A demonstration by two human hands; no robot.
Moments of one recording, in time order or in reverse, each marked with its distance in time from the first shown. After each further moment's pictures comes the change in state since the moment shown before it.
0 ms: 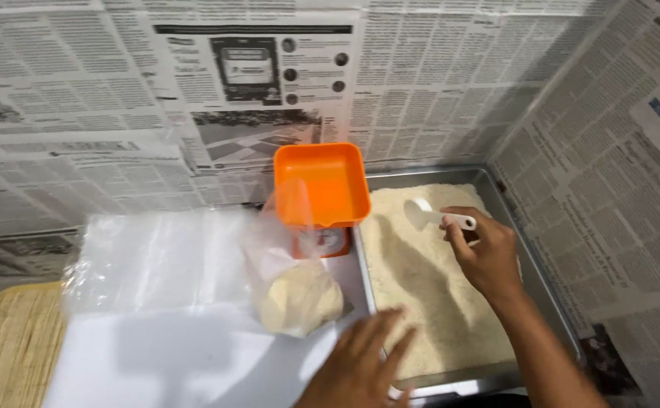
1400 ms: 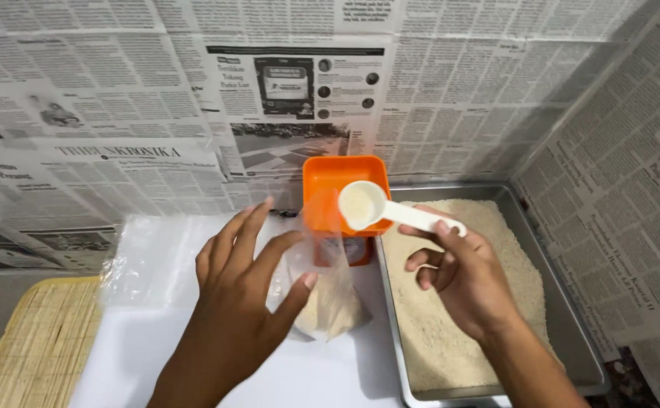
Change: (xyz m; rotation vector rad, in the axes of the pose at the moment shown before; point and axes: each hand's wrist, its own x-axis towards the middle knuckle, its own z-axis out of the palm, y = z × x) left_hand 0.010 -0.022 -0.179 0.358 0.216 -0.406; right_hand 0.000 -0.102 0.009 1.184 -0.247 0.513
